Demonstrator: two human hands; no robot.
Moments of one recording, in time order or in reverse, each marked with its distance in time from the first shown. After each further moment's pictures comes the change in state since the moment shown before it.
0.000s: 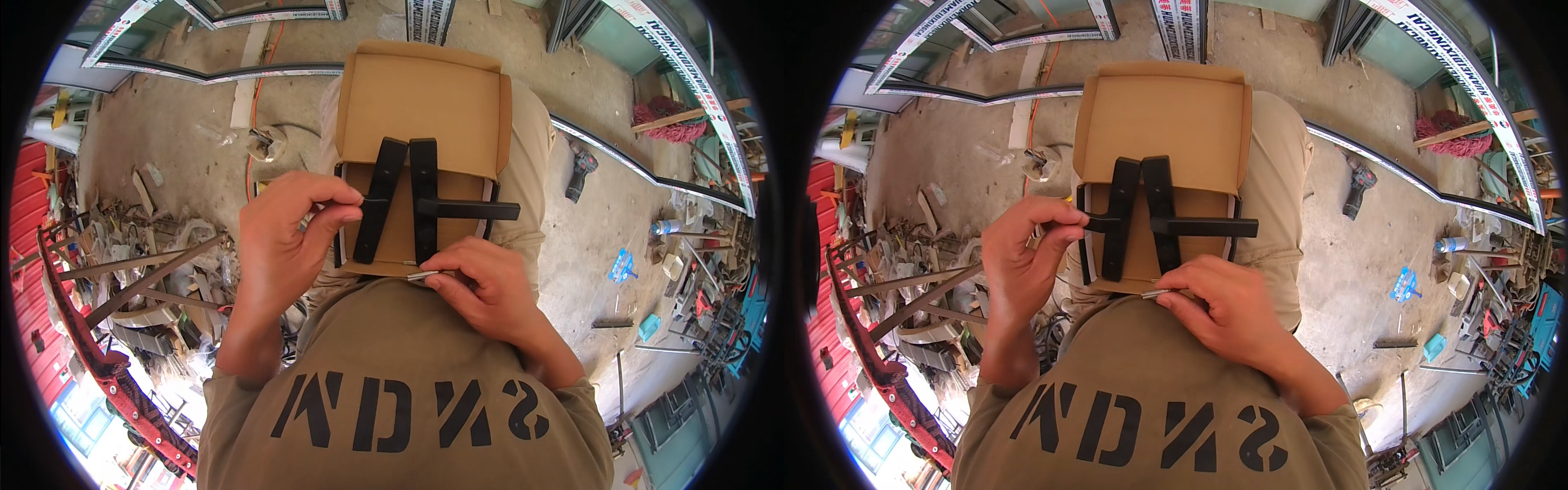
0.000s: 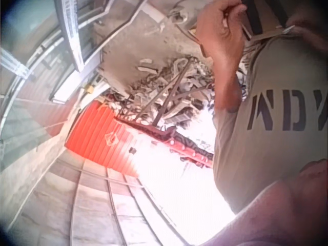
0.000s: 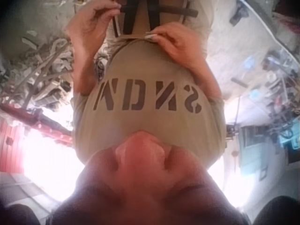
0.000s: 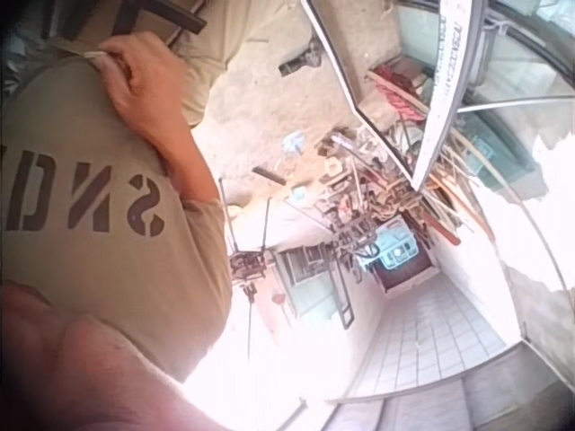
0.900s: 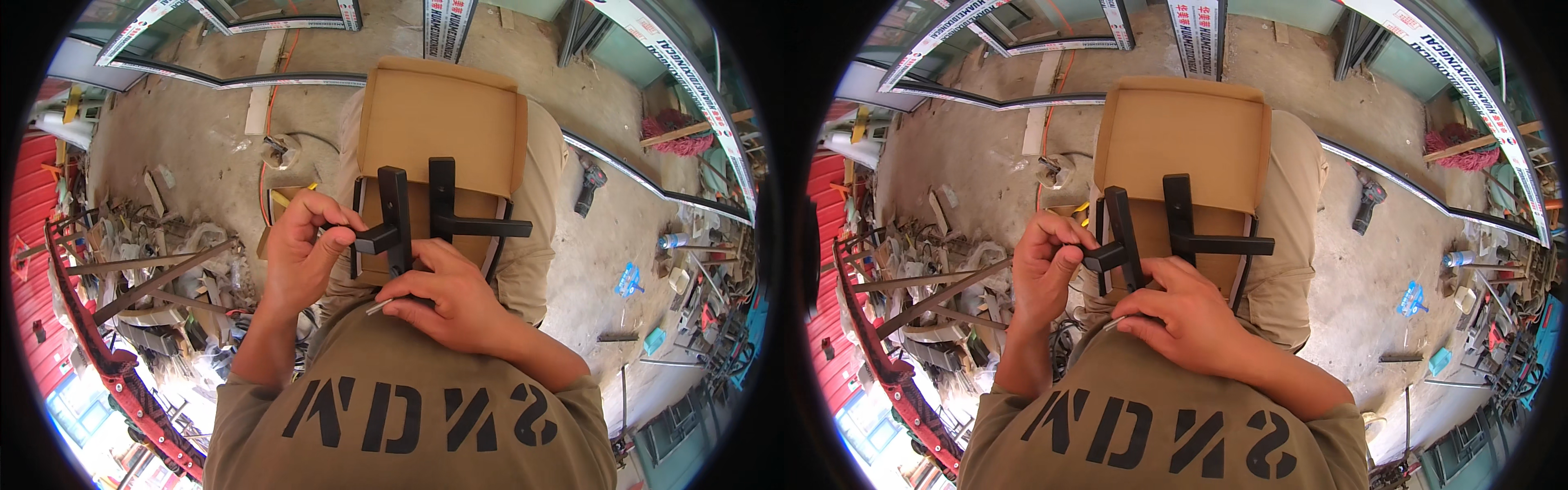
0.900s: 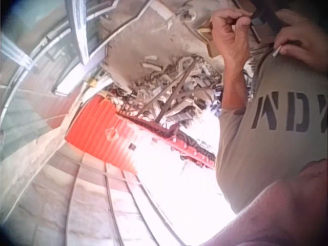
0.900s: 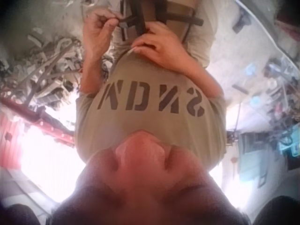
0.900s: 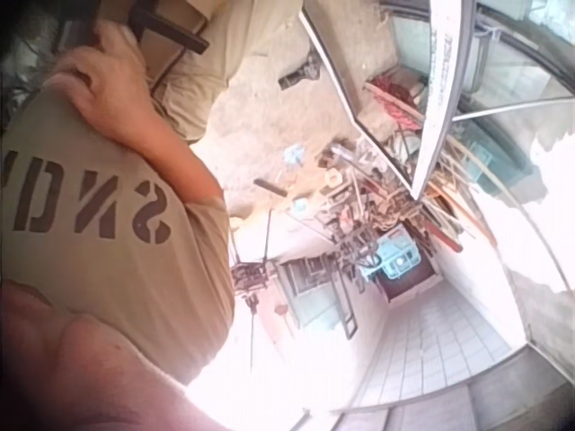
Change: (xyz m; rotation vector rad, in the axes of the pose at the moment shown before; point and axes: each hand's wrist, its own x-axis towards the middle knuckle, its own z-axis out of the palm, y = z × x) left_hand -0.025 -0.048 0.005 -0.638 0.034 -0.126; right_hand 0.033 -0.012 0.036 0.075 -0.120 -0.190
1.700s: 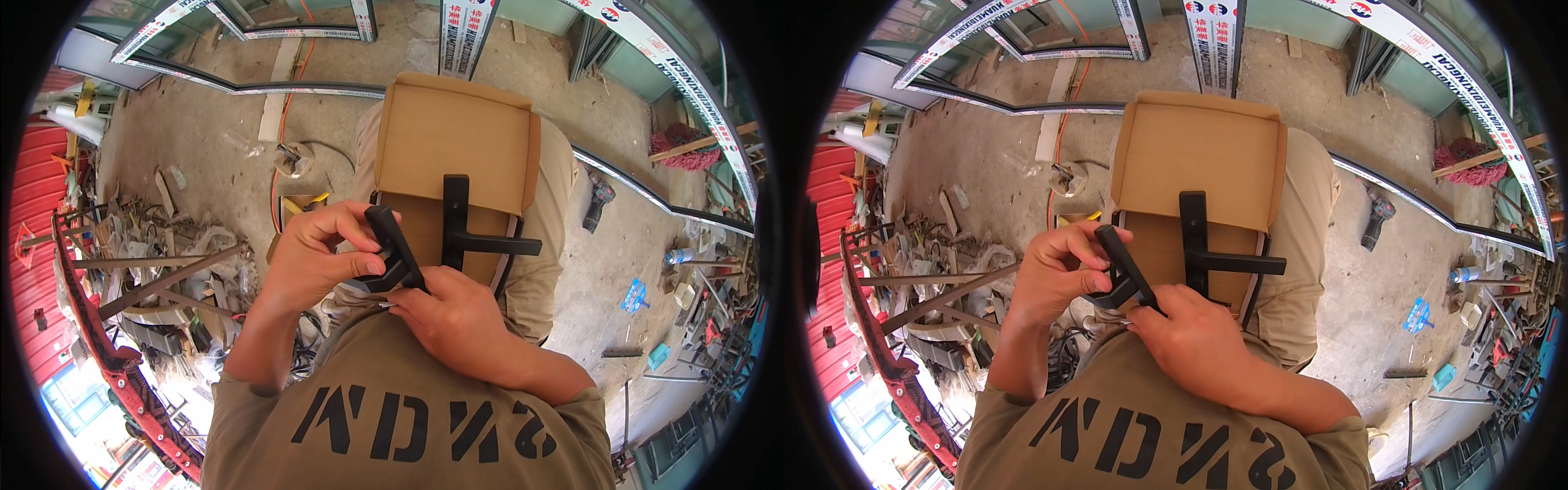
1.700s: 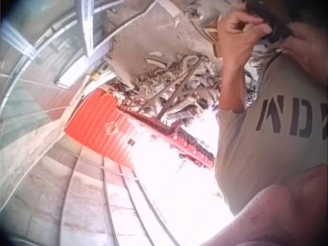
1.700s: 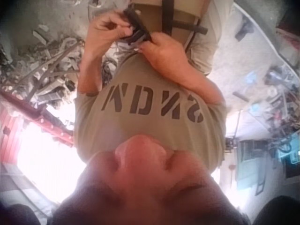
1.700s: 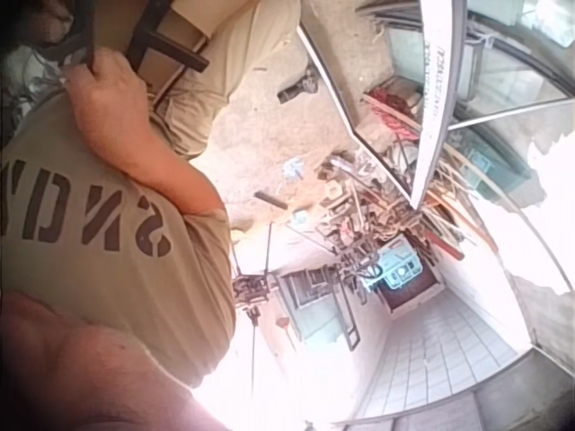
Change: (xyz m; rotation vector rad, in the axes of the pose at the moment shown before) left_hand 0.016 0.016 -0.008 -0.093 -0.114 -0.215; right_hand -0.002 -0.014 0.014 -0.330 0.042 0.013
